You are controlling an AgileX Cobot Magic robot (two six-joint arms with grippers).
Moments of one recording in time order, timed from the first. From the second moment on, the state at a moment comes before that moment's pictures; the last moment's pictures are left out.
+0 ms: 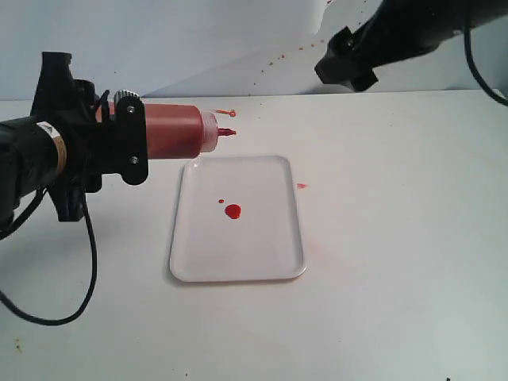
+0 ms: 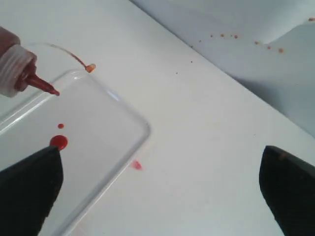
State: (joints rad) left arm -0.57 1.48 -0.79 1.49 0.54 -0.24; right arm 0.31 1.55 -1.36 0.28 0.63 -0.62
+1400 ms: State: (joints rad) left arm -0.57 1.06 -0.58 1.67 0.12 -0.75; right arm 0.25 1.41 -0.56 1.73 1.09 -2.13
